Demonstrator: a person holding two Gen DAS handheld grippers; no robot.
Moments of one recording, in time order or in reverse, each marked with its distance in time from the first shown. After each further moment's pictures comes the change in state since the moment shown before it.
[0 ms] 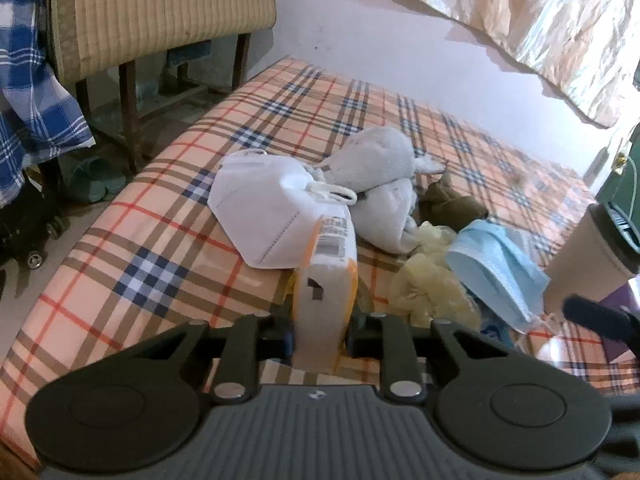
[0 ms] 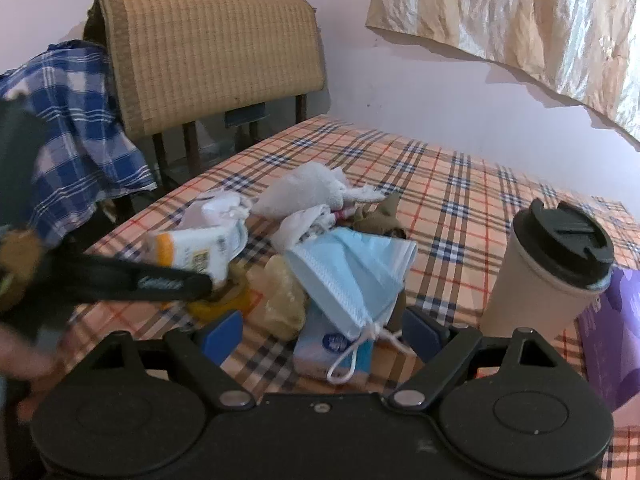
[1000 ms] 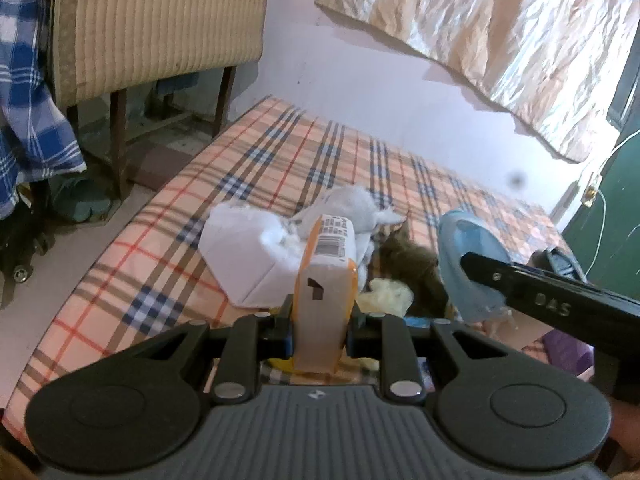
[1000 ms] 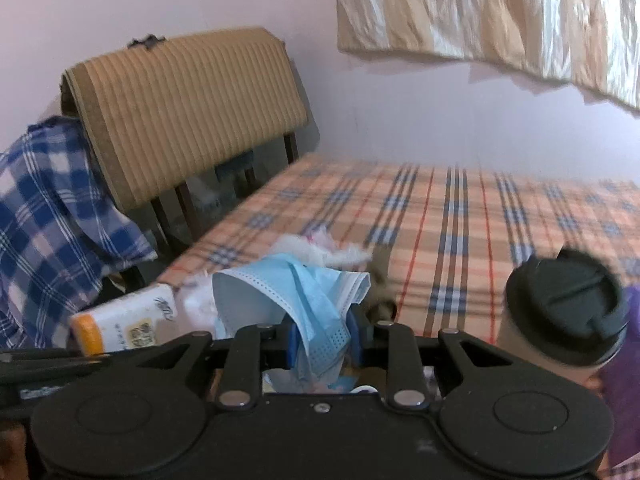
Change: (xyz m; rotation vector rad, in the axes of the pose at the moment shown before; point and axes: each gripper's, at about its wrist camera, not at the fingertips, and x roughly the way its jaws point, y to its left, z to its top) left arm -0.038 -0.004 0.020 -0.027 -0.082 -0.081; right arm -0.006 -0.047 0.052 0.188 -0.056 0.090
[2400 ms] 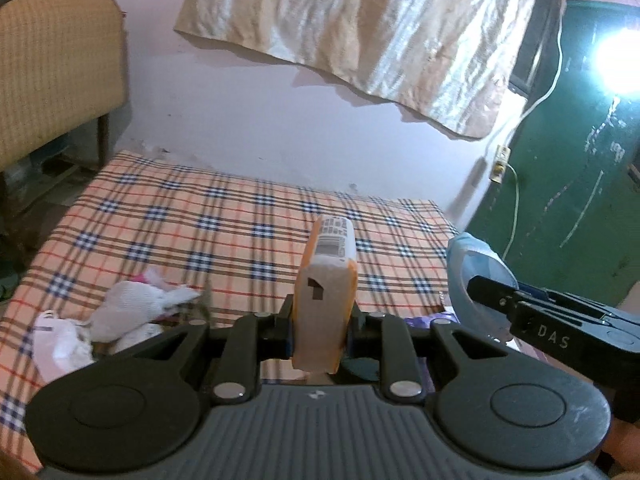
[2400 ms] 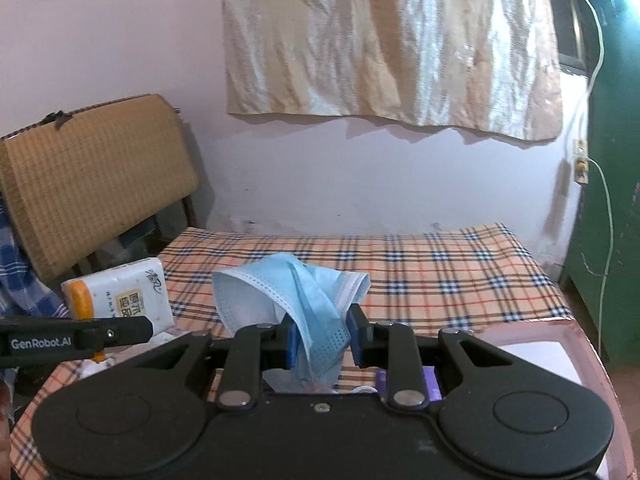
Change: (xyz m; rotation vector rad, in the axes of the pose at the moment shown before) left arm 0.018 -0.161 0.054 0.194 0.010 -0.212; right arm -0.115 -0.144 0.057 0.091 -0.106 -0.250
